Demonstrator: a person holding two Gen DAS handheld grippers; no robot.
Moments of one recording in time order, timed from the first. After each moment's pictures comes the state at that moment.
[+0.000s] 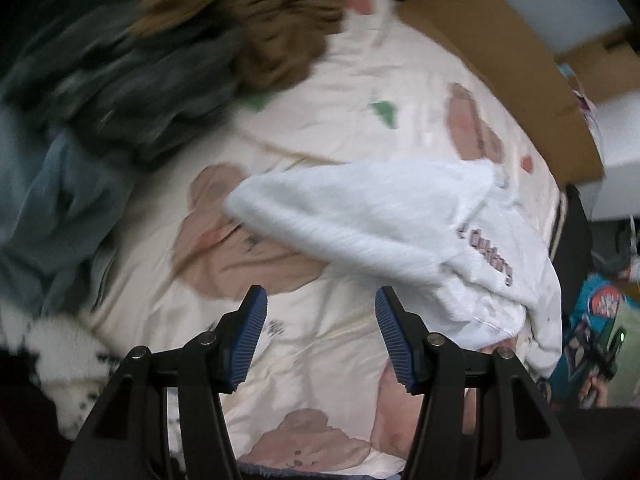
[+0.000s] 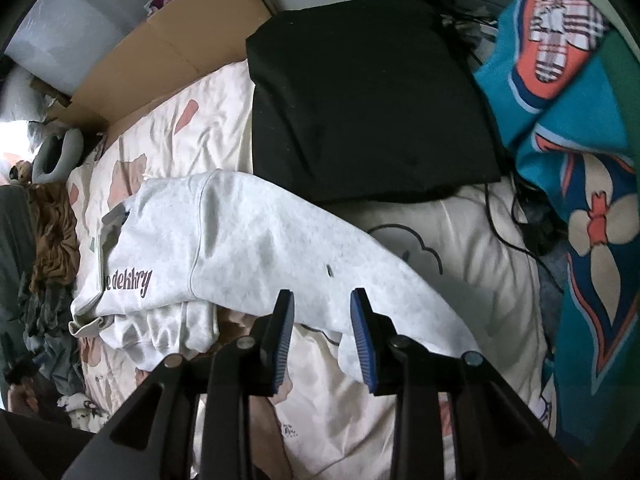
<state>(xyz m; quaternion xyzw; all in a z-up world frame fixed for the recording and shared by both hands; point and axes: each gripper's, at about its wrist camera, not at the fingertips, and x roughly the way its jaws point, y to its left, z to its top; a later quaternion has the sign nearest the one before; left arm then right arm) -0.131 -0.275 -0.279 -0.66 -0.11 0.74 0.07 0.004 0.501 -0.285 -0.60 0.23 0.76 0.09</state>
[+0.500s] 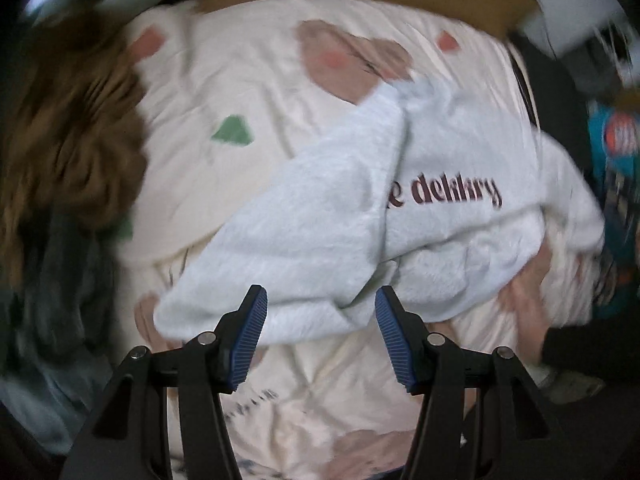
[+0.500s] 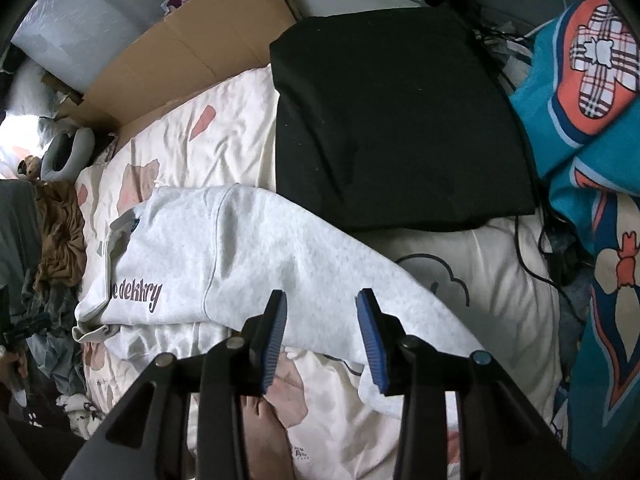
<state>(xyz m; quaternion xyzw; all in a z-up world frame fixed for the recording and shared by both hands) -0.183 -0.116 -0.299 -0.67 0.16 0.69 0.22 -0.022 0.488 -0.294 -0.59 0.23 0.77 0.06</state>
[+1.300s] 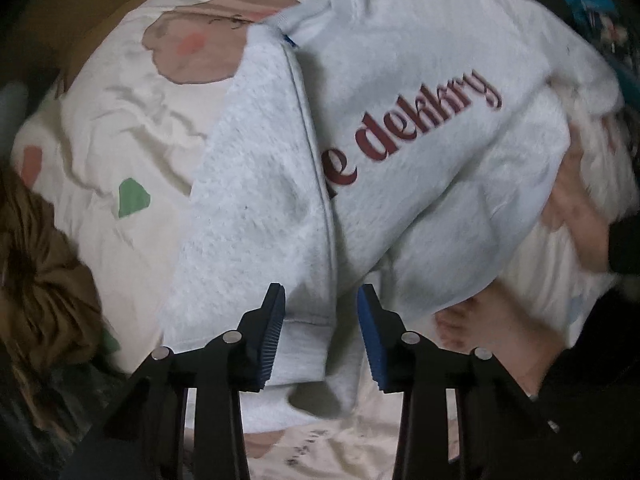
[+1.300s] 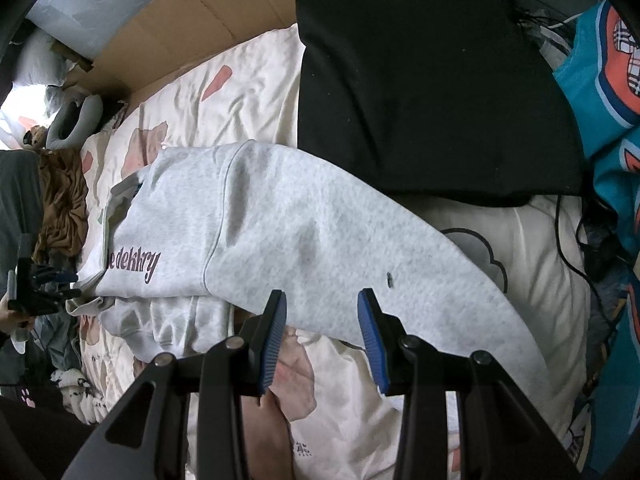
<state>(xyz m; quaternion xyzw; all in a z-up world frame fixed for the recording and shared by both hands) -0.170 -0.037 -0.382 -0.66 0.35 0.60 0.29 -0.022 0.463 -0.331 -0.61 0.21 0.76 0.02</state>
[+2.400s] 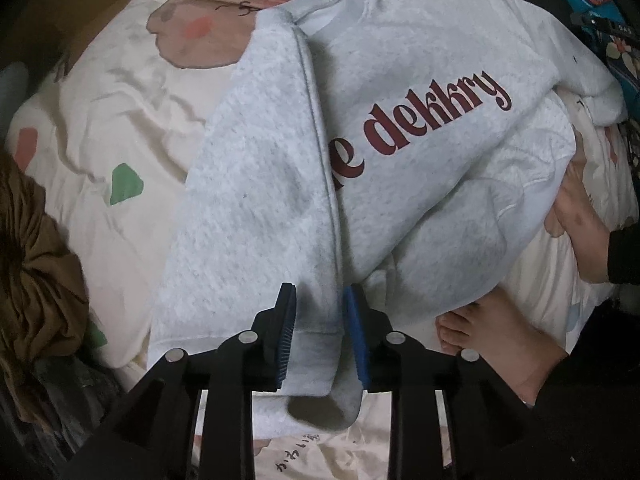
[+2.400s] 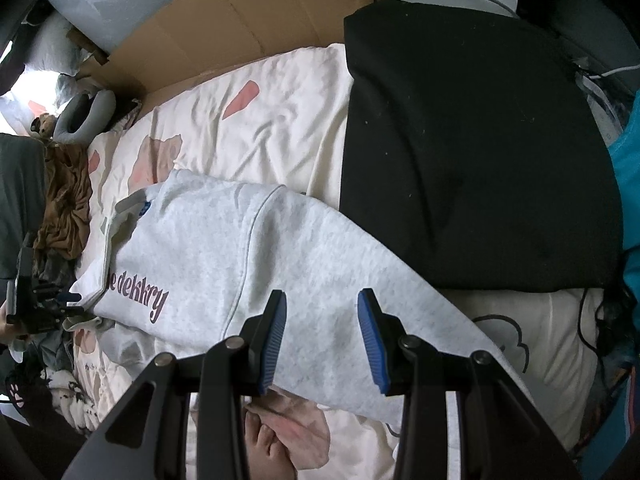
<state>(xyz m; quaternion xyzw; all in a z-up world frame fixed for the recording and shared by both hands) -0.179 -0.034 -0.387 -0.66 0.34 0.60 0.29 -0.086 0.445 -0.339 -0.59 0.18 0.78 0.00</state>
